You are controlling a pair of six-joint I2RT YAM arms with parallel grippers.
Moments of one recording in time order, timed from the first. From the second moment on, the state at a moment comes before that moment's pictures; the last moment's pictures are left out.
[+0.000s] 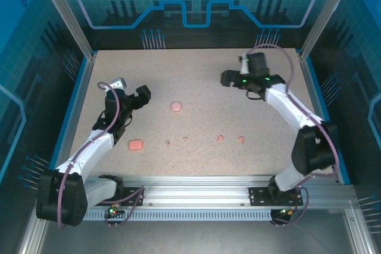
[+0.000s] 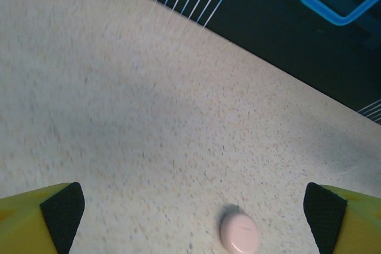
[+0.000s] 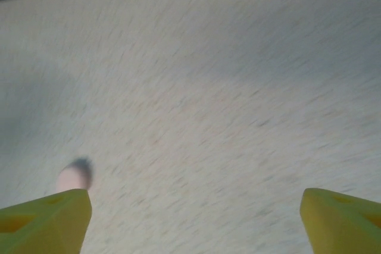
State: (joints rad) left arm -0.12 1.12 0.62 0.06 -0.06 -0.63; right arm 0.31 1.63 1.35 -0.52 -0.13 0.37
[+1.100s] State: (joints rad) left arm -0.02 1.19 0.69 -0.14 -0.07 -0.98; right arm 0.79 2.60 2.50 -1.19 0.13 0.71
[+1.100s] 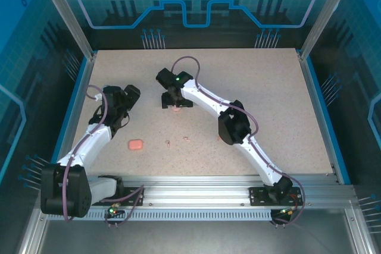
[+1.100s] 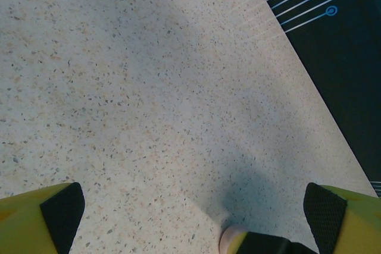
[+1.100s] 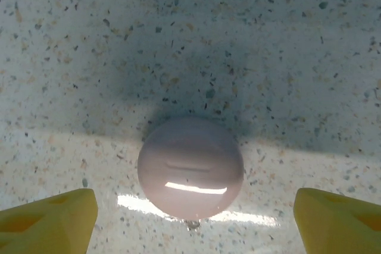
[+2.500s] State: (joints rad) left arm -0.02 1.19 0.67 -0.13 0.03 -0.97; right arm 0.79 2.69 2.56 -1.18 0.21 0.71
